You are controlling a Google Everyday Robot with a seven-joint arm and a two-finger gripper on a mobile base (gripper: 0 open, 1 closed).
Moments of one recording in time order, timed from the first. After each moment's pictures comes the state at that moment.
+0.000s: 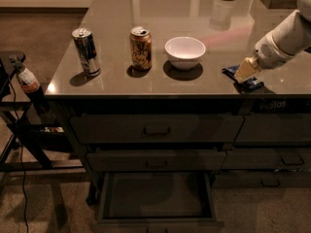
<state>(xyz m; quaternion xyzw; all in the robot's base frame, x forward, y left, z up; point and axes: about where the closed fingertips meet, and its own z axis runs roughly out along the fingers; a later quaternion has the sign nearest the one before) 0.629 -0.277 0.841 -0.21 0.95 0.12 0.19</state>
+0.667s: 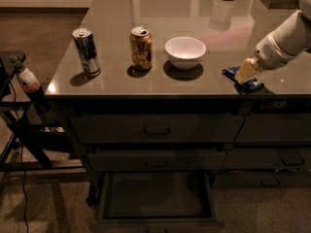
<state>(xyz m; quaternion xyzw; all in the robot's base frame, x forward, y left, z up) 0.624 -0.278 0.842 -0.21 0.95 0.13 0.19</state>
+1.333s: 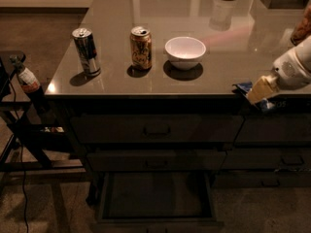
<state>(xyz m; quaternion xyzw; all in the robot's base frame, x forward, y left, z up) 0.547 -0.282 0.842 -0.20 0.95 0.15 0.17</state>
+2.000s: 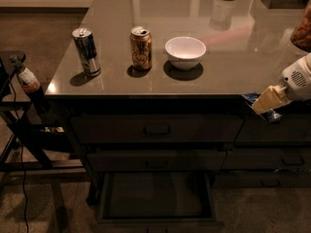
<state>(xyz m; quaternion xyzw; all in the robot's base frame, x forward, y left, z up) 0.508 -0.288 0.837 -0.20 0.95 0.17 0.15</state>
